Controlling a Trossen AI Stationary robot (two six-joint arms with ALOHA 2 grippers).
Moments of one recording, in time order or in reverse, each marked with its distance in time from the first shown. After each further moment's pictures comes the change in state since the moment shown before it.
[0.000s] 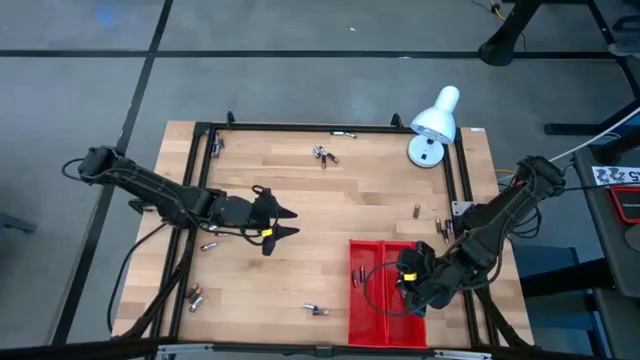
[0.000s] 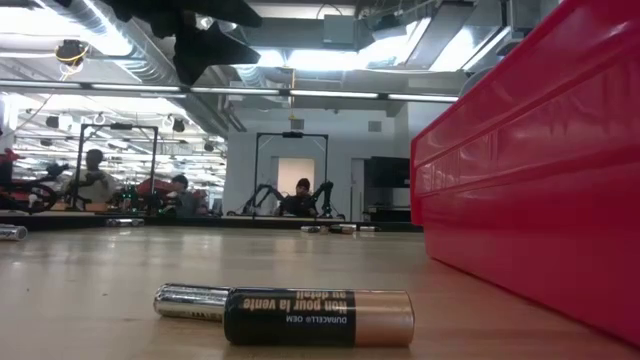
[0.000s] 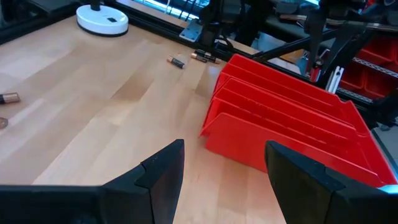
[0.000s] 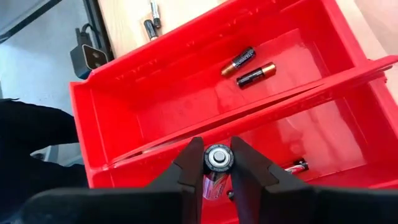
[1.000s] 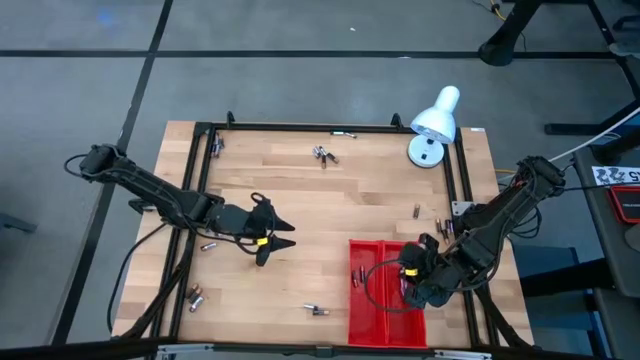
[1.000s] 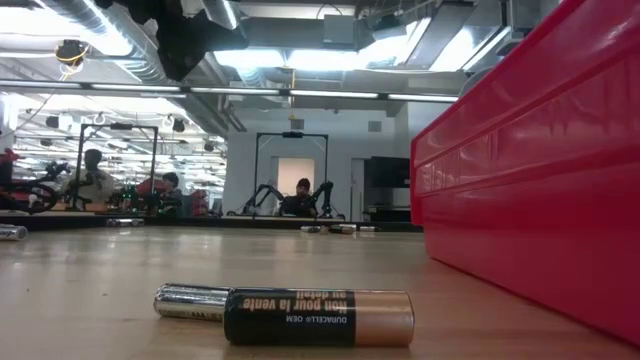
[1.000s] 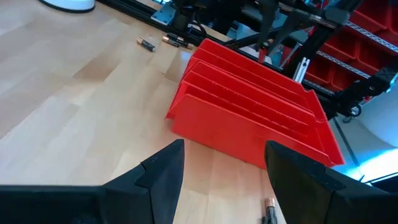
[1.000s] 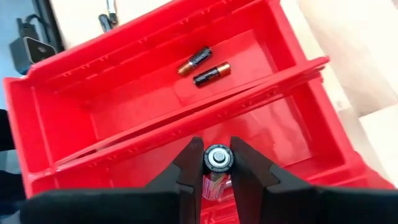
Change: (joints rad) left arm -0.082 0.000 0.000 -0.001 0.031 -0.092; right arm -0.001 0.000 0.000 -0.129 0.060 -0.007
